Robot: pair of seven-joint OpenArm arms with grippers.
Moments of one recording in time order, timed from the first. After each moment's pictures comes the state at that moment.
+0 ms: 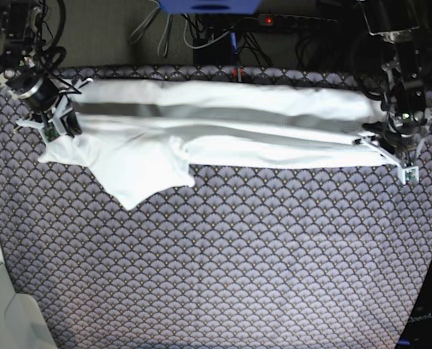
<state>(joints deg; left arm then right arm) 6.8 -15.3 -19.1 90.1 -8.4 -1.3 47.9 -21.7 17.4 21.1 94.4 -1.7 40.6 -16.7</state>
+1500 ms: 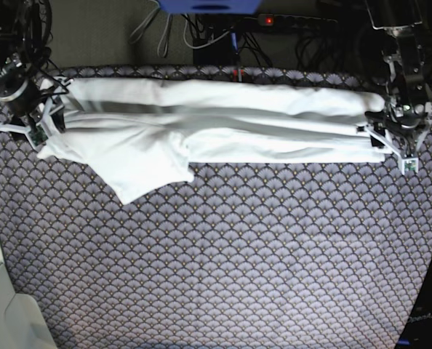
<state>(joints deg) 8.3 -16.5 -18.9 86.9 -6.7 -7.0 45.5 -24.3 18.6 24.7 106.7 -2.9 40.6 -28.5</state>
